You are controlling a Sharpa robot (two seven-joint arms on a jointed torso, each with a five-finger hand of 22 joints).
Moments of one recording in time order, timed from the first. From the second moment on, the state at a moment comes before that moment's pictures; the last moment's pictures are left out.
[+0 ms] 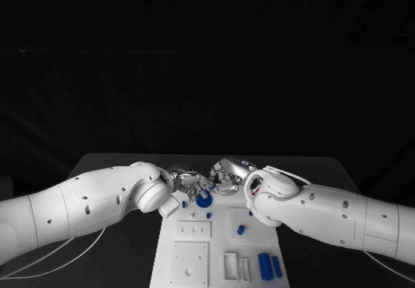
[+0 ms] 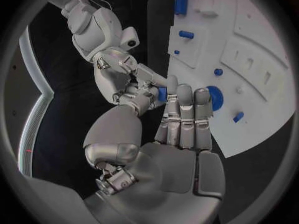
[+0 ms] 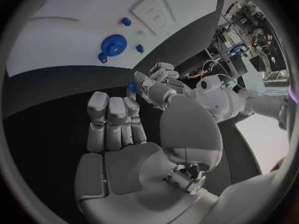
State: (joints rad) left arm 1.35 -0.62 -0.14 1.34 -0.44 -0.13 -0.29; left_hand 0.93 0.00 0.62 -0.17 0.09 0.92 0.13 0.36 0.38 1.28 0.02 0.38 0.39 1.13 -0.09 1.10 0.65 0.05 0.93 -0.13 0.92 1.30; right arm 1.25 -0.56 -0.08 1.41 -1.45 -0.37 -0.30; right_hand 1.10 -0.15 0.80 -0.24 0.06 0.99 0.06 0.37 0.47 1.11 -0.02 1.16 1.20 1.31 -0.12 1.21 1.07 0.19 1.15 -0.08 1.16 1.31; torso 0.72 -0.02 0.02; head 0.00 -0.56
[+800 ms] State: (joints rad) left arm 1.35 -0.62 -0.14 1.34 -0.44 -0.12 -0.29; left_hand 0.91 -0.03 0.61 -0.15 0.05 0.94 0.11 0.38 0.39 1.28 0.01 0.38 0.39 1.13 -0.09 1.12 0.64 0.07 0.93 -0.13 0.93 1.29; right arm 1.25 -0.56 -0.08 1.41 -1.45 -0.37 -0.30; right_hand 1.09 -0.14 0.80 -0.25 0.06 1.00 0.06 0.37 0.47 1.11 -0.02 1.16 1.20 1.31 -0.12 1.21 1.07 0.19 1.15 -0.08 1.16 1.31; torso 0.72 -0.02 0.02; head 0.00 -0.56
